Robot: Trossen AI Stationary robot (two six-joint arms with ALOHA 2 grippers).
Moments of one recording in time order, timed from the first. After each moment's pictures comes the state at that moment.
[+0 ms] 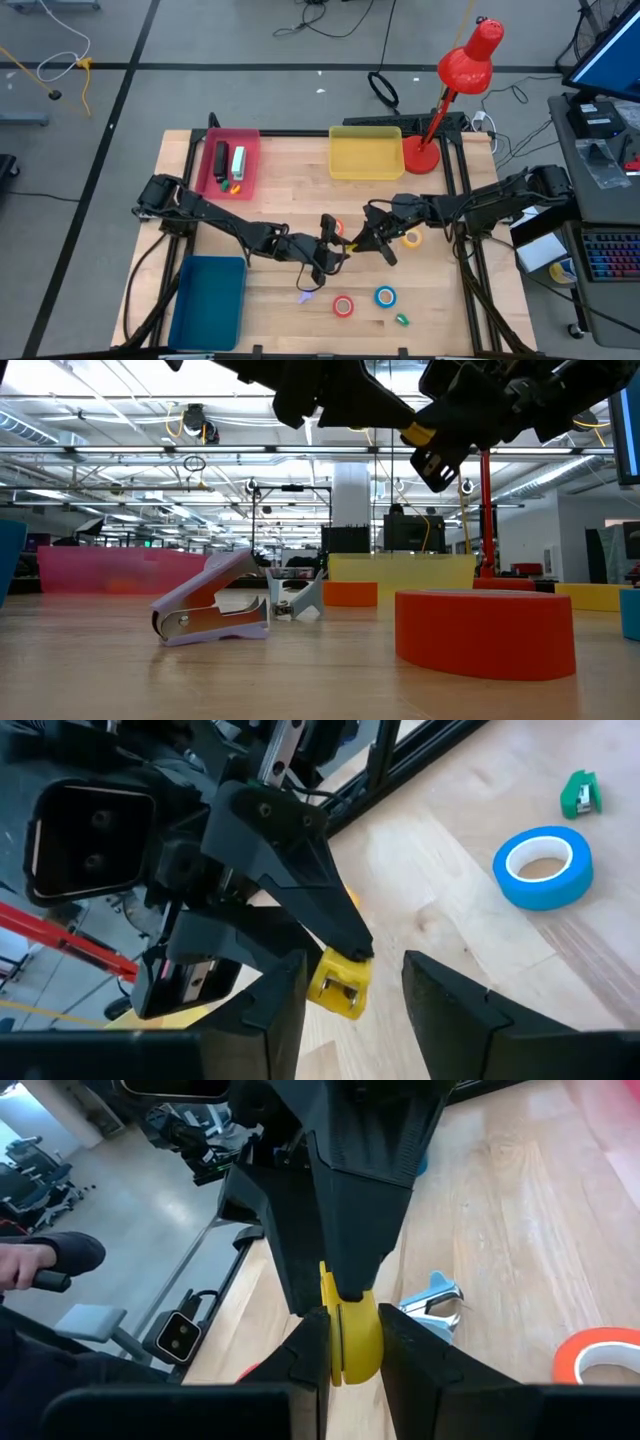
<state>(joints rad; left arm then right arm) -0.30 1.83 1.16 0.30 -0.35 0.54 0.08 1.31 0.56 0.42 -0.34 0.36</state>
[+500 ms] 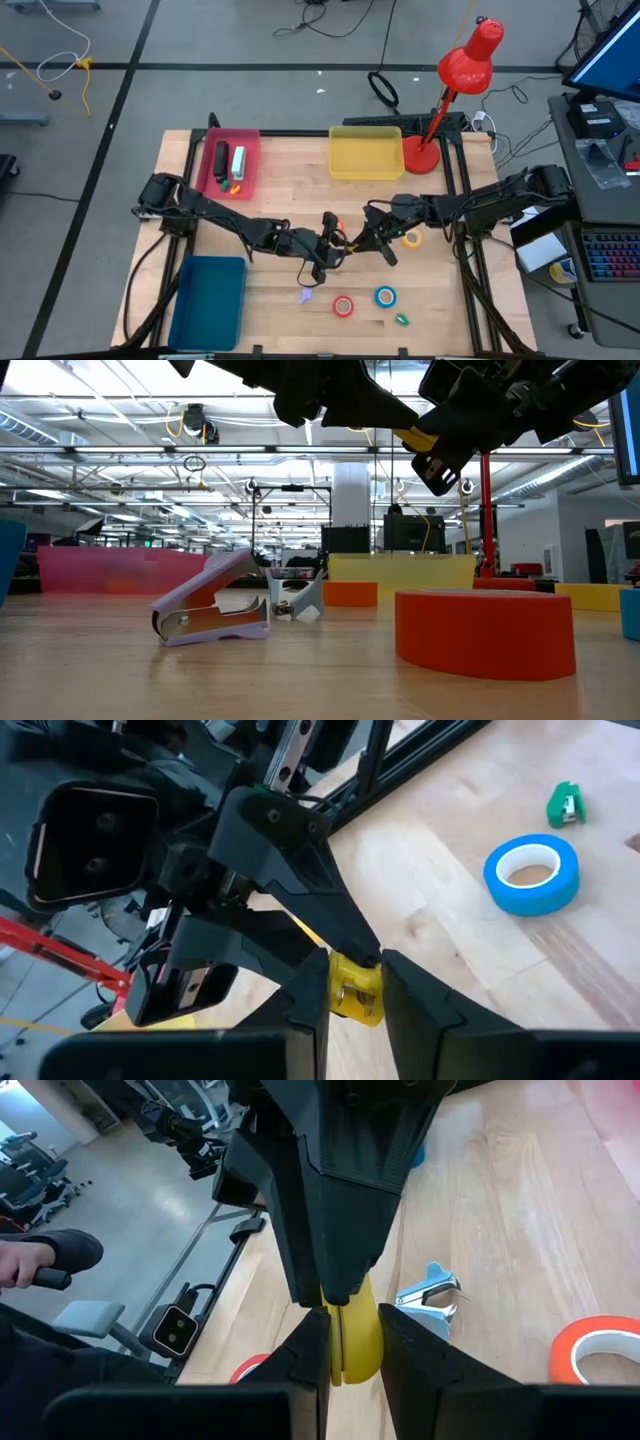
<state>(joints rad) -0.27 1.83 1.16 0.29 -0.28 0.52 0.08 1.31 0.56 0.42 -0.34 0.36</state>
